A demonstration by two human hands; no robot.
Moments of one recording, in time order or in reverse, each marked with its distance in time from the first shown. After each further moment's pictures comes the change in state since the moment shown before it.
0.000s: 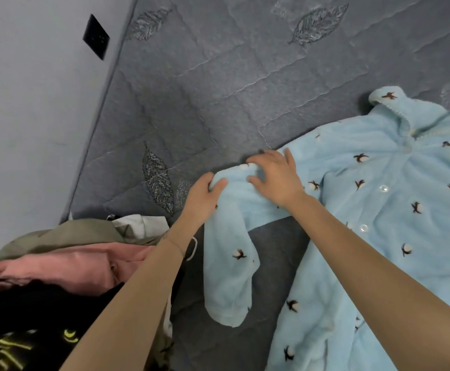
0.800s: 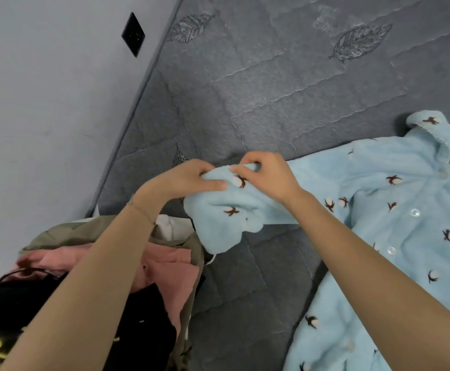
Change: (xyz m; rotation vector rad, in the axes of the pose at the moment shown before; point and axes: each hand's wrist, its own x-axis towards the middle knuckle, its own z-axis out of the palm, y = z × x) left_hand 0.028 0.015 -0.124 0.176 -0.483 0.035; right_hand 0.038 -0.081 0.003 0.362 -0.029 -0.045
